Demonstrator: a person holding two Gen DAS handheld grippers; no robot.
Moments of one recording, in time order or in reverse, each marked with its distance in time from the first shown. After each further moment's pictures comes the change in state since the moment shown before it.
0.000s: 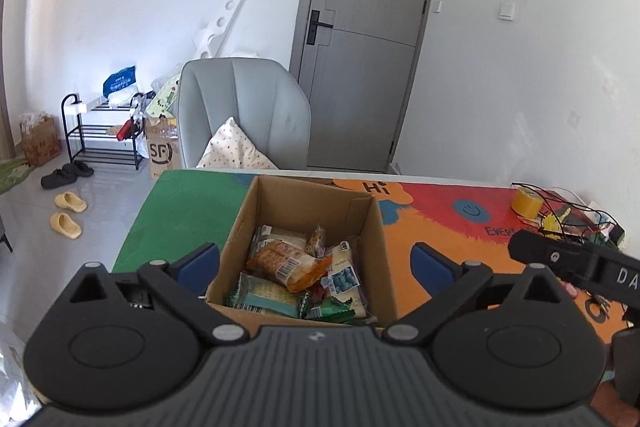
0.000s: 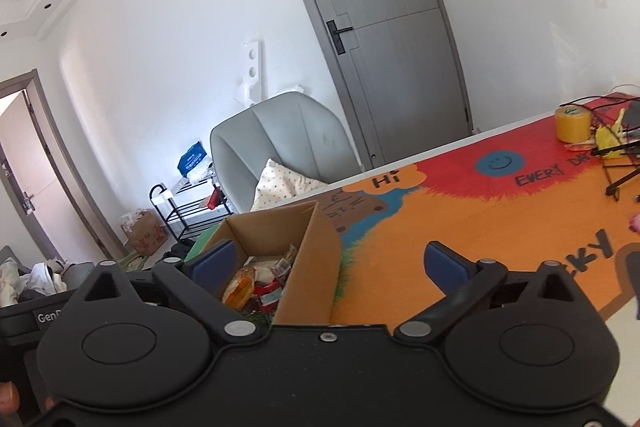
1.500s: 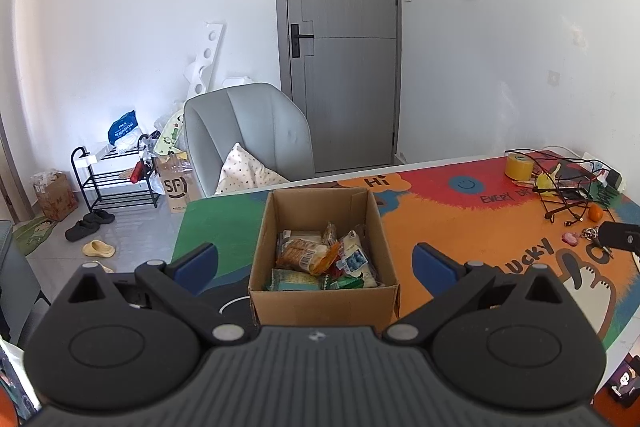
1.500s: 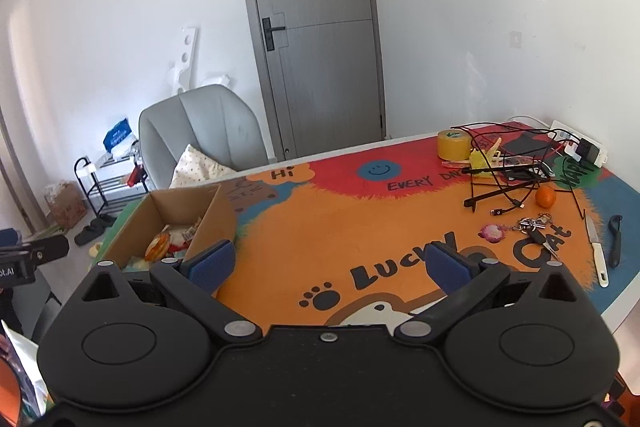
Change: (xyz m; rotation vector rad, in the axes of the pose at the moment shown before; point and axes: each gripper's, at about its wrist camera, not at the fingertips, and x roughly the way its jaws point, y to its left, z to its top) left arm -0.064 -0.011 -0.002 0.185 -0.019 0.045; right arm -0.096 -0.022 0.002 -0.109 0.035 -0.269
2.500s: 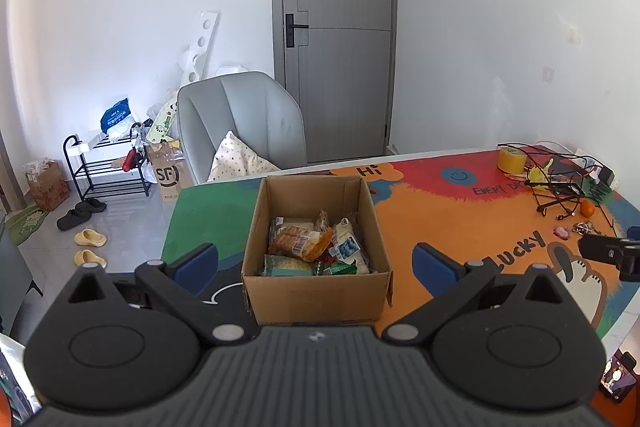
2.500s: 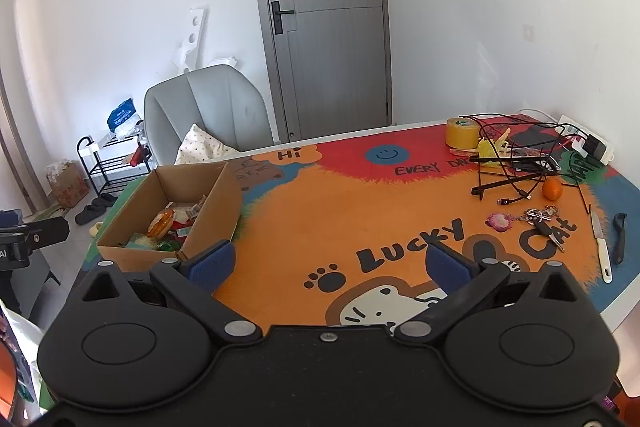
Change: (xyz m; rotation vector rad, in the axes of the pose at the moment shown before) left arm -0.001 0.005 -0.004 -0.016 0.032 -0.031; right arm 0.004 0.007 -0.008 -0.034 0.041 0.011
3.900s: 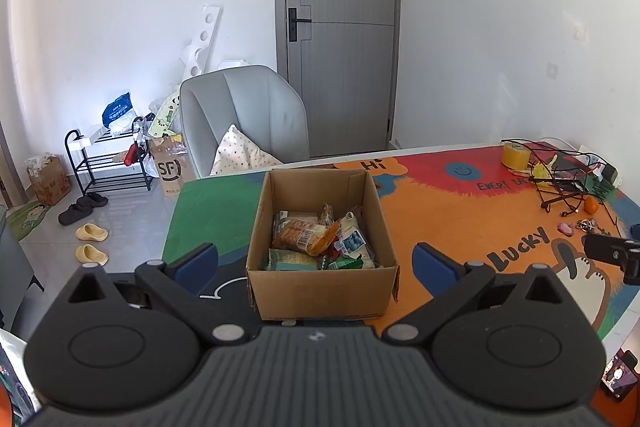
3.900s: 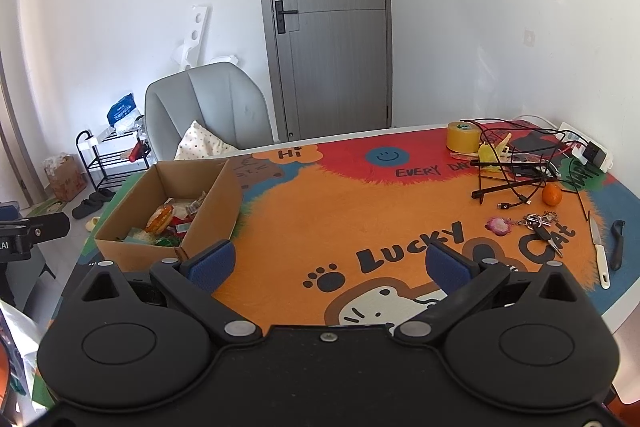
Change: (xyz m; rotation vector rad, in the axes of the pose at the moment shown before) left arm 0.004 0.001 -0.001 -0.001 0.013 0.005; right arm 0.002 0.001 -0.001 -0.020 -0.002 -0.005
